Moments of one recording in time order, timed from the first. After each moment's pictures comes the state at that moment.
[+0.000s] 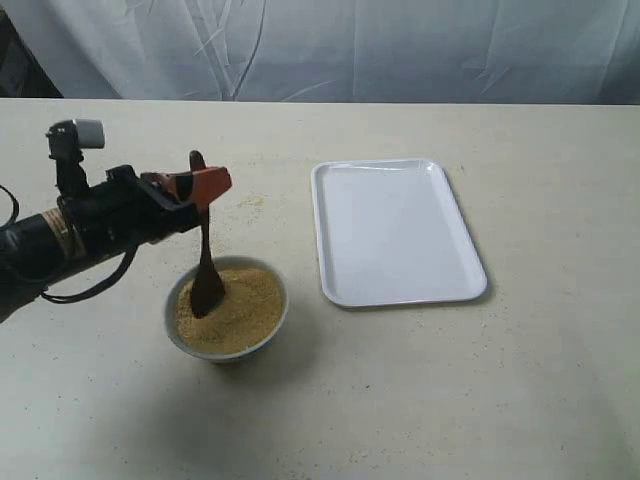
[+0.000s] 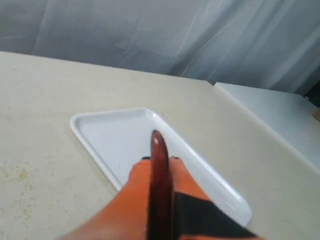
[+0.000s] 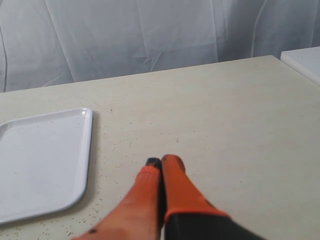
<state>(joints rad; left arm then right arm) -0.21 1.85 -0.52 0.70 -1.21 -0.74 -0.07 0.01 0.00 0.04 0.31 0.02</state>
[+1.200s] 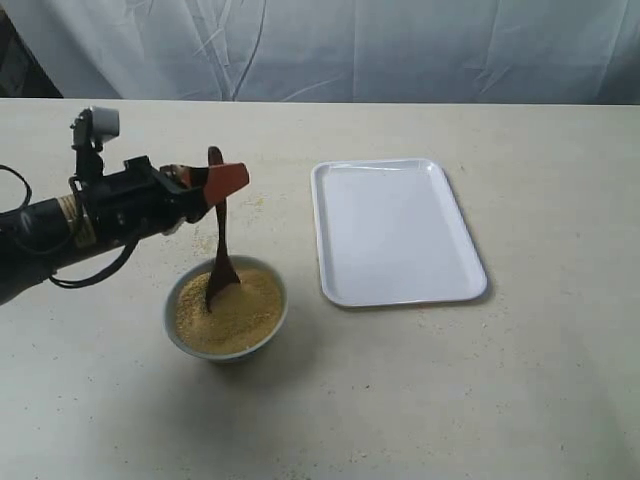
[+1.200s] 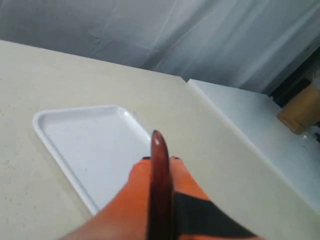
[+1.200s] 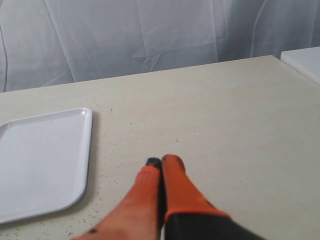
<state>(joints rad) -0.21 1.86 -0.60 0.81 -1.20 -0.93 -0.07 0.01 0.00 0.04 0.31 0.02</state>
